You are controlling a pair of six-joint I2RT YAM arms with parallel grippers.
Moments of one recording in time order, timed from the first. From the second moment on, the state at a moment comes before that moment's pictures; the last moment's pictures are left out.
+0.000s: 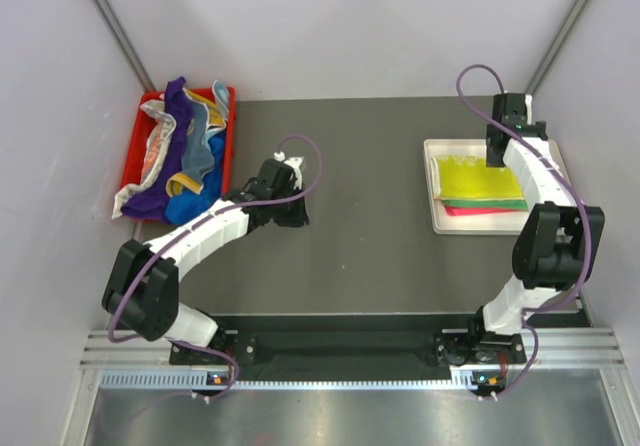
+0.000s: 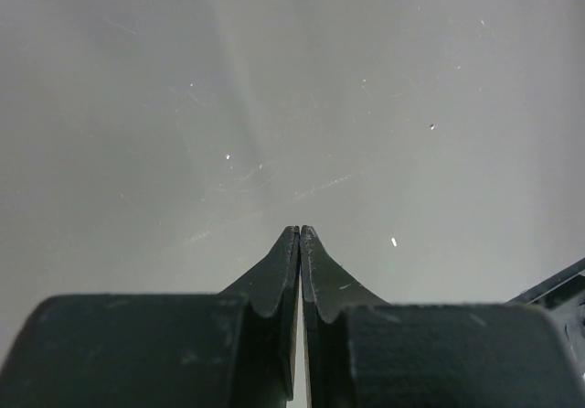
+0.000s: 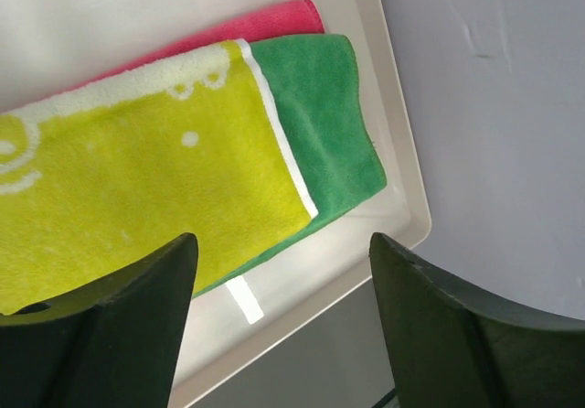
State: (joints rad) left arm -0.54 1.45 0.97 -0.38 0.14 -0.41; right arm -0.07 1.69 1.43 -0.64 0.58 -0.07
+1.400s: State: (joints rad) left arm -0.11 1.50 1.12 -0.39 -0.82 -0.60; right arm 0.47 1.41 1.15 -0.38 0.13 0.18
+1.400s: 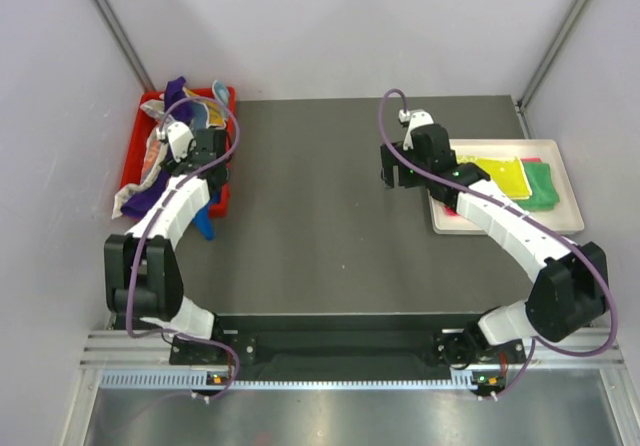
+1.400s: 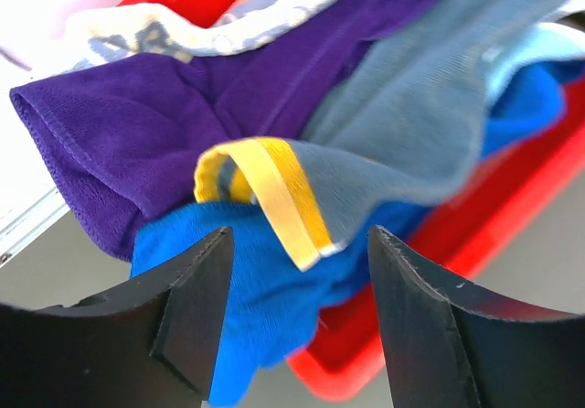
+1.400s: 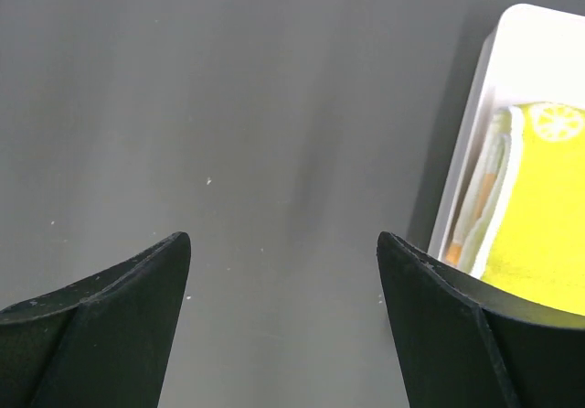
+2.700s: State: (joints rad) left arm -0.01 1.70 1.20 -0.31 -0.79 -0.64; right arm 0.49 1.41 1.12 -0.36 0.13 0.16
